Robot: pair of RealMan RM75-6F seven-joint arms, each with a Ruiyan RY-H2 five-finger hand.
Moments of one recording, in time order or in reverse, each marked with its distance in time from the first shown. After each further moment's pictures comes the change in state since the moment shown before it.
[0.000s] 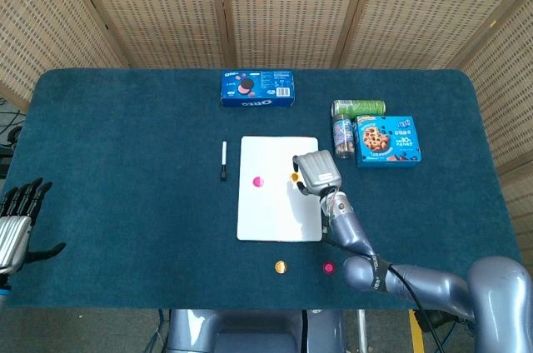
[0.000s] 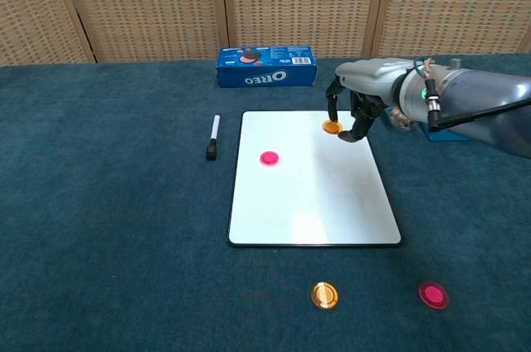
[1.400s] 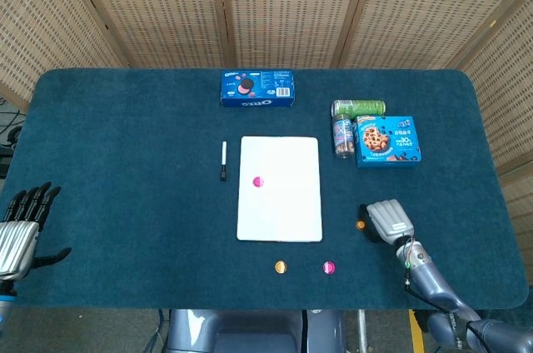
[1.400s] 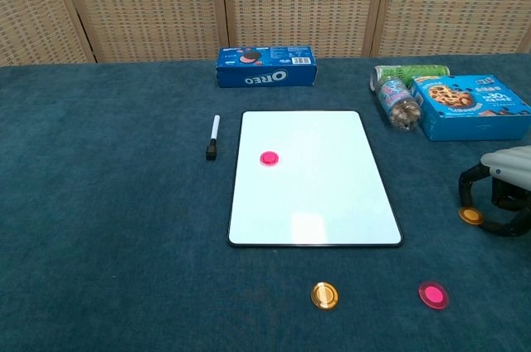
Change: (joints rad) left arm 0.013 -0.016 0.021 -0.010 0.056 0.036 0.041; right arm -0.418 0.175 -0.293 0.102 -0.621 -0.029 0.557
